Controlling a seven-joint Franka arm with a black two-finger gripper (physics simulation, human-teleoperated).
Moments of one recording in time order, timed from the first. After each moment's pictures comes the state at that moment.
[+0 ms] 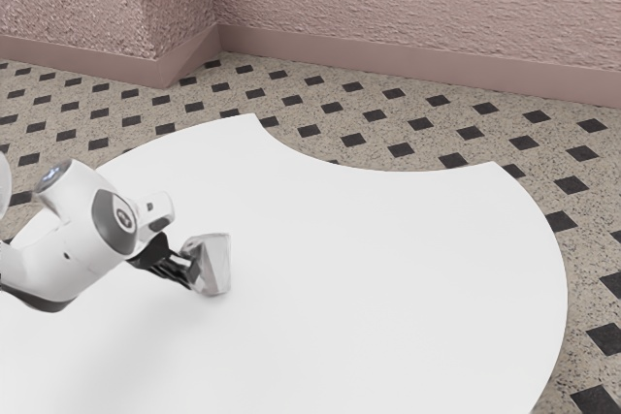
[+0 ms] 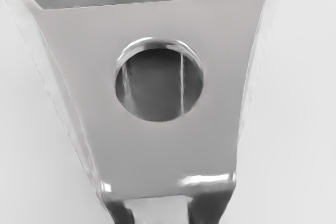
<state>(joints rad) 0.02 -0.02 0.02 -2.59 -0.90 2.81 0.81</state>
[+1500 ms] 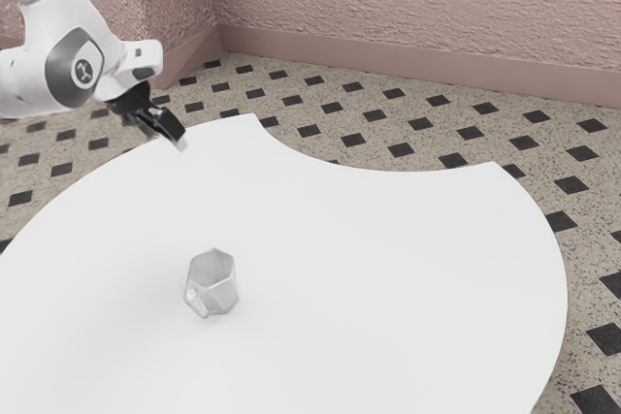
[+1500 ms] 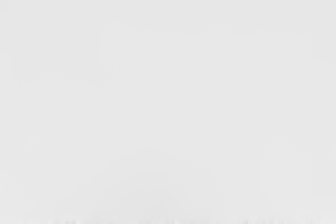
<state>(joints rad) 0.06 -0.05 0.13 -2.01 -0.15 2.28 0.45</state>
